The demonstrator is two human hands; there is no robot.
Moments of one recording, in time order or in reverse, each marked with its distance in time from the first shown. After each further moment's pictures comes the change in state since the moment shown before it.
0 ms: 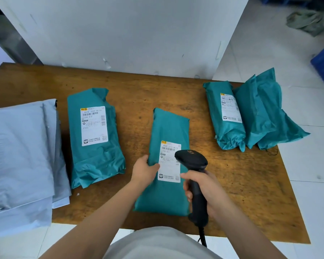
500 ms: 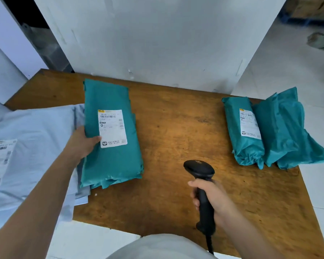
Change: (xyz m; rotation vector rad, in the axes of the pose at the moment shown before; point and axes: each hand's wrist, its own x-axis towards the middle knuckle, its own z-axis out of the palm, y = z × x) left_hand 0.027 0.004 -0.222 -0.030 0.299 -0.006; right_hand 0.006 -0.002 0.020 -0.060 -0.049 0.020
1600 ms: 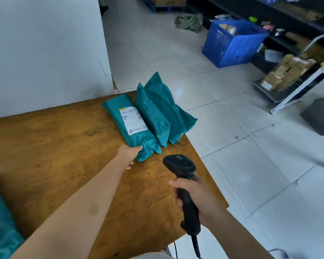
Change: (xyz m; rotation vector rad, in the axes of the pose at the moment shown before) left_hand -0.110 0.150 0.395 0.202 -0.668 -0.176; right_hand -0.064 0.006 -0.182 0.277 0.322 -0.175
